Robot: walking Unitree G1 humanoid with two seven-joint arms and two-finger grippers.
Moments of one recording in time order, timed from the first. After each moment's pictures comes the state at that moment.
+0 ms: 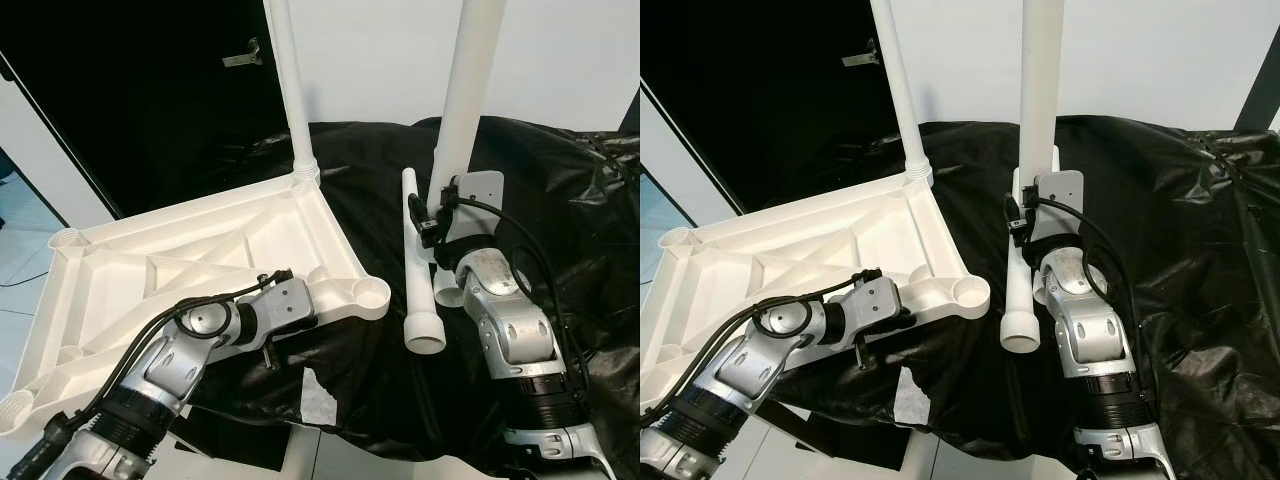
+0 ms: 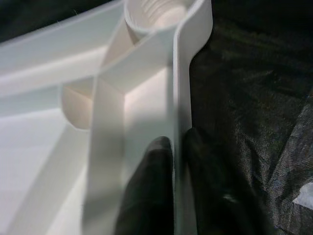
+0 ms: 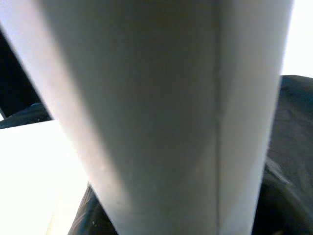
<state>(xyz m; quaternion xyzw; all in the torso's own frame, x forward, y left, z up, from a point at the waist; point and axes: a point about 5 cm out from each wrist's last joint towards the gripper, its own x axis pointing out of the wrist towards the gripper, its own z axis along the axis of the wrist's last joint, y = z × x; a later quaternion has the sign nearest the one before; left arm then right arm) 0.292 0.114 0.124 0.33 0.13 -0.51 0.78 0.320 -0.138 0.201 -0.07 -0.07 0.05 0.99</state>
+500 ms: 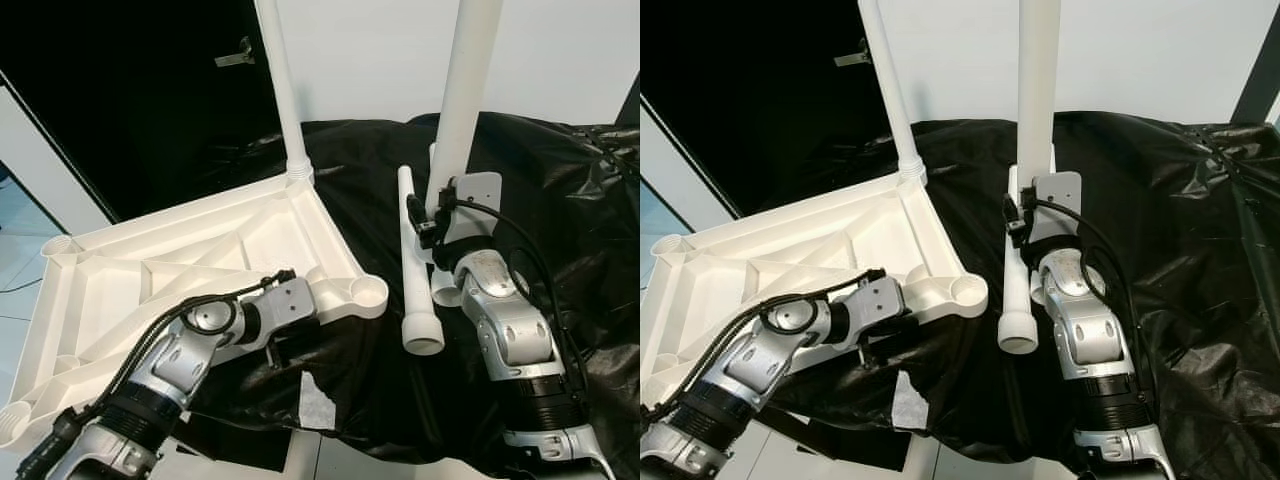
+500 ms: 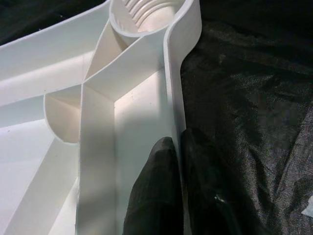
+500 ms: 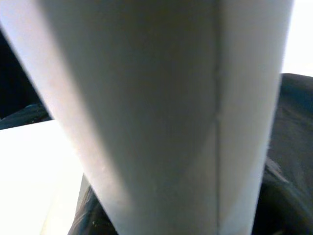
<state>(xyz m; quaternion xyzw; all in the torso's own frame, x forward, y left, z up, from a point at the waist) 0.296 0.111 0.125 0.33 0.13 -0.53 0.77 0.320 -0.139 0.201 -0.07 -0.08 0.05 0.99</state>
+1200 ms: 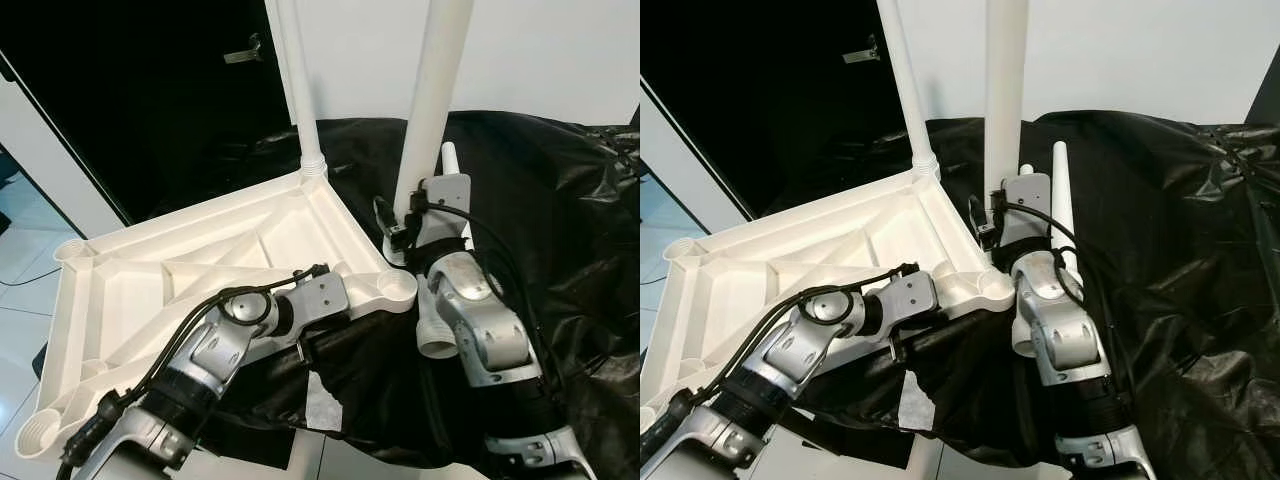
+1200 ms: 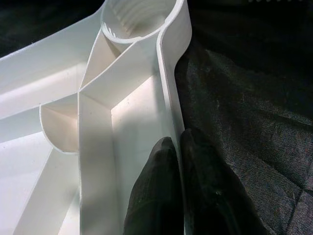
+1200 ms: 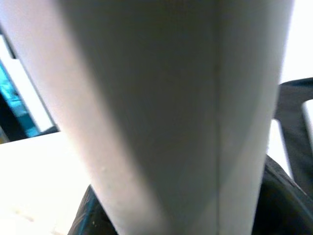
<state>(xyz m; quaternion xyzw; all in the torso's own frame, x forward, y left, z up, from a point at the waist) 0.302 0.073 0.129 0.34 0.12 -0.54 0.76 0.308 -0.094 0.200 -0.03 -0.08 0.14 0.99</state>
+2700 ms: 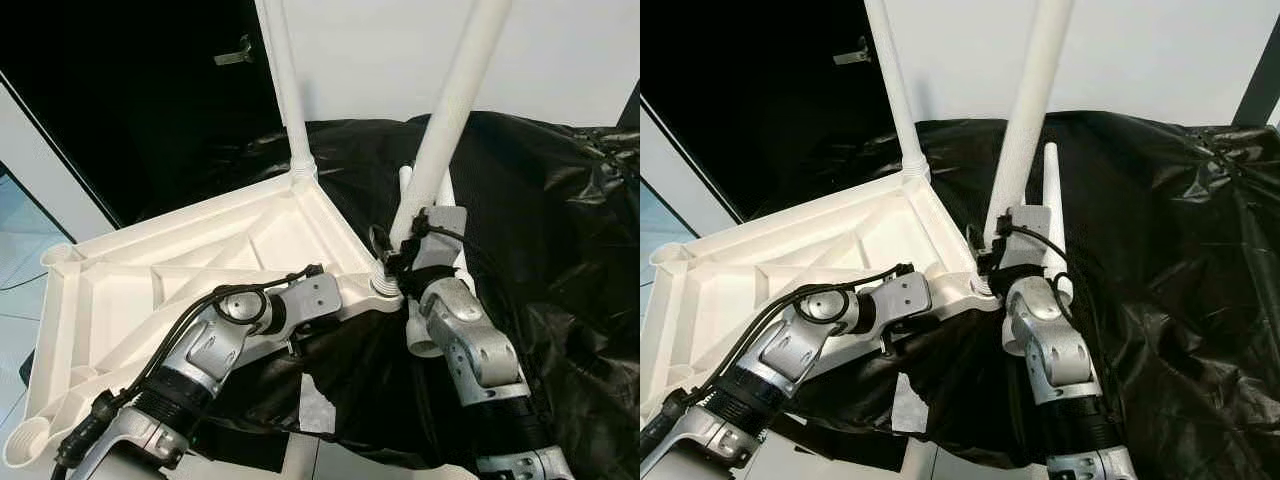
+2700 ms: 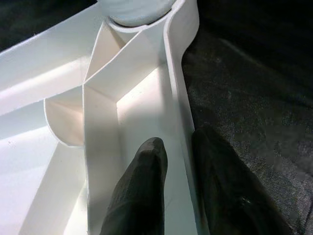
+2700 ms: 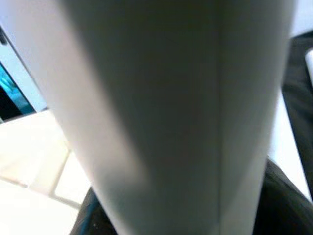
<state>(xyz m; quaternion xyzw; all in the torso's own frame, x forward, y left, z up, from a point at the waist) 0.302 0.087 0.126 0.35 0.14 -0.52 0.77 0.305 -0.100 0.156 -0.02 -0.01 0.13 0.99</state>
